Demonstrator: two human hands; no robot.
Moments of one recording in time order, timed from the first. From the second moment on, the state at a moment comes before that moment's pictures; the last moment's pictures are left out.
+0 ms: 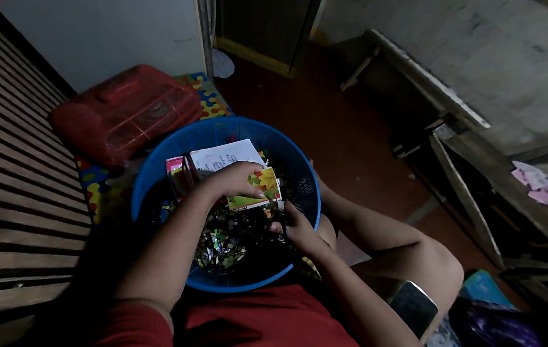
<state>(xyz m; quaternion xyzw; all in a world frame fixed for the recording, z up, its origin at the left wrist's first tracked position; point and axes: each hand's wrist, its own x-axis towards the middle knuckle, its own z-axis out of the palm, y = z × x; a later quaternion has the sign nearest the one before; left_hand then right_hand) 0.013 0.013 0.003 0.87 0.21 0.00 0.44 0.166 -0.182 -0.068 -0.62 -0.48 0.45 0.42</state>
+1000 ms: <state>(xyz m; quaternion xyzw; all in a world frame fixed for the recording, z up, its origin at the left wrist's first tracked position) 0.017 0.004 -0.010 0.86 0.20 -0.02 0.47 0.163 -0.186 -0.064 -0.64 -0.47 0.44 0.43</state>
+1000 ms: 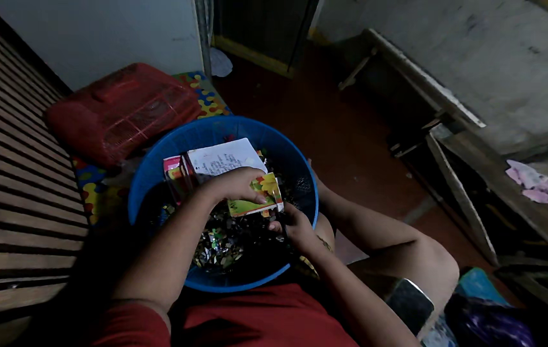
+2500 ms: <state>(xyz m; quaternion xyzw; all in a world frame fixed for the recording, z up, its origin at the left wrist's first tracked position) 0.028 -0.014 -0.011 0.88 0.16 -0.12 0.43 0.161 -0.183 -0.062 -0.65 -0.44 0.43 0.45</state>
